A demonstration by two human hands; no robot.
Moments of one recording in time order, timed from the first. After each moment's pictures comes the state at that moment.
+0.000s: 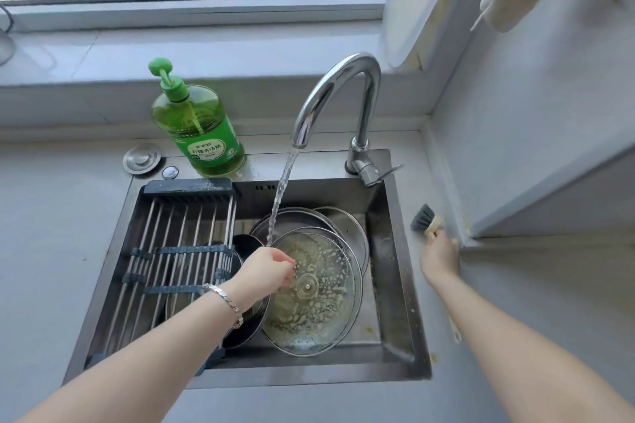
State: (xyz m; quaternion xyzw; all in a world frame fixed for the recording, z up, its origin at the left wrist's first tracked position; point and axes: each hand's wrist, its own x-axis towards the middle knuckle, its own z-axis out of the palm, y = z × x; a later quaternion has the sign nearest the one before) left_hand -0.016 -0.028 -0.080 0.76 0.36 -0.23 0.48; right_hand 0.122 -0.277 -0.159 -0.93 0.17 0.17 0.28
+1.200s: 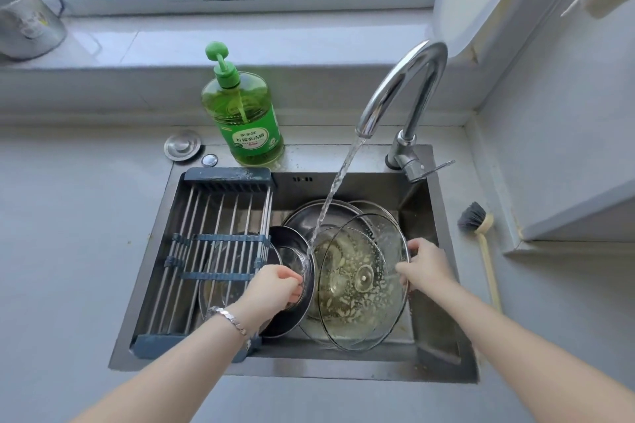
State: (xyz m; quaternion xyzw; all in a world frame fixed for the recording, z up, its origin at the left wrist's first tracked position) left_hand -0.069 0.008 -0.089 0.70 0.42 -0.22 0.54; right_hand 0.065 -0.201 -0.137 -0.90 0.03 0.31 0.31
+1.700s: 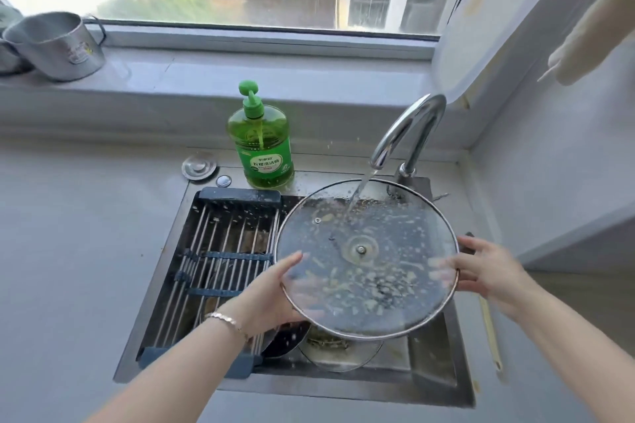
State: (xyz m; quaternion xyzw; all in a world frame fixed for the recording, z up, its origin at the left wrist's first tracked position) left_hand -0.072 0.031 -0.059 0.32 0.36 -0.22 0.85; right_hand 0.074 -0.232 -0.006 -0.71 0.11 0.35 0.60
